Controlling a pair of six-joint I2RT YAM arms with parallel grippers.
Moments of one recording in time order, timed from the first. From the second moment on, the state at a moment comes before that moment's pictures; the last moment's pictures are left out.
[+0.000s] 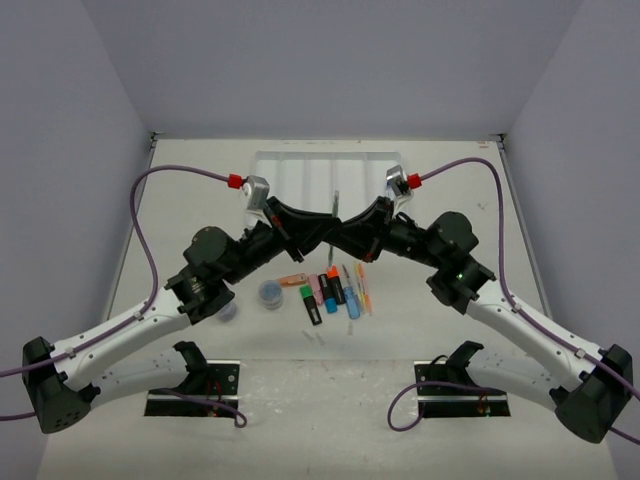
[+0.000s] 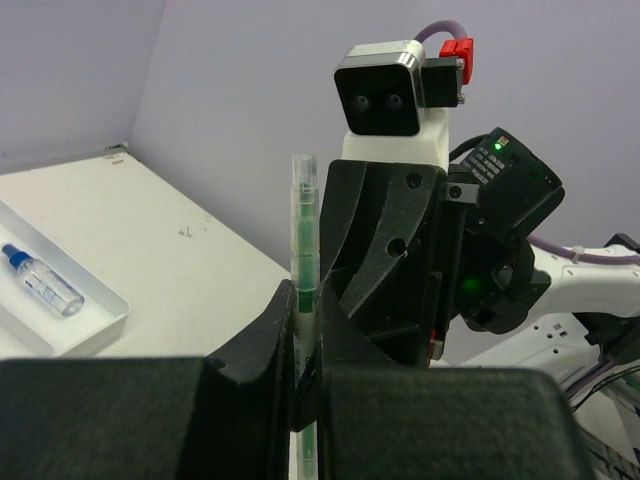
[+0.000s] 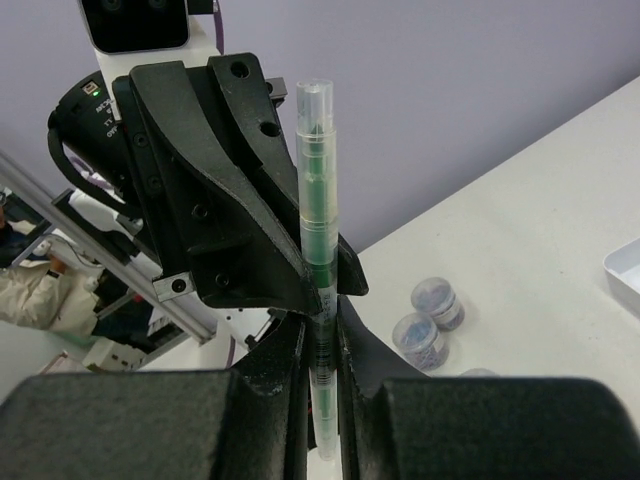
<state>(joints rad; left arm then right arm) -0.91 0.96 0.82 0.40 0.10 -0.54 0.72 1.00 0.82 0.40 -0.54 0.69</state>
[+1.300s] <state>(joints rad) -0.92 1.06 1.05 0.15 0.06 -0.45 0.72 0.96 0.82 0.22 -0.60 0.53</state>
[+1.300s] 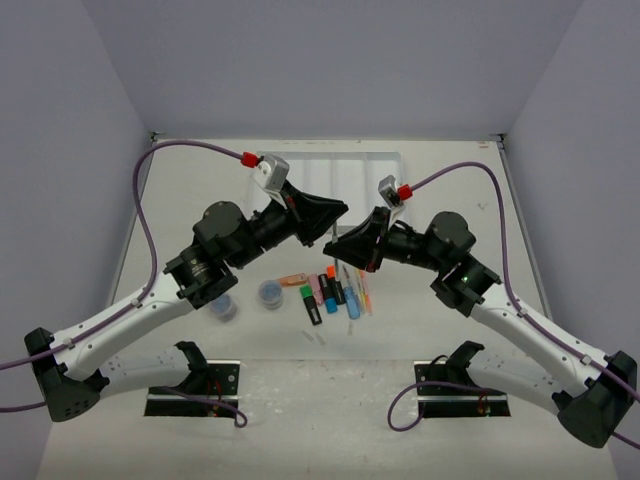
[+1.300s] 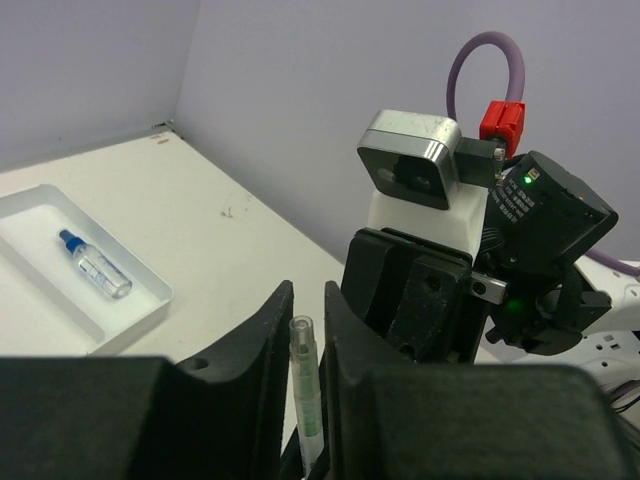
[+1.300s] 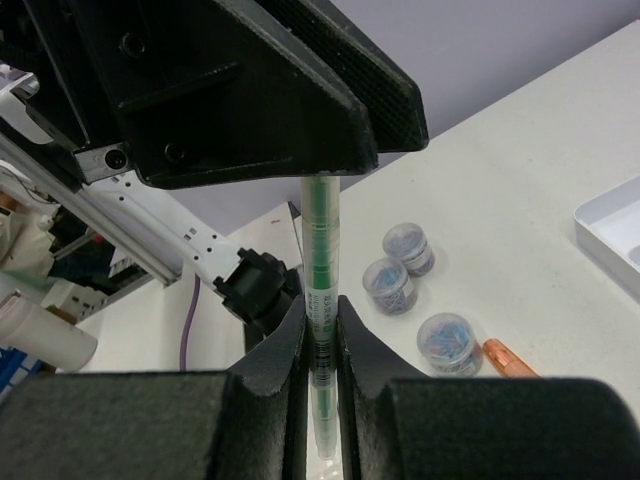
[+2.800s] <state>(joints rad) -0.98 1.05 1.25 -0.11 -0.29 -0.46 0.67 1.16 1.01 0.05 -0.55 0.36</state>
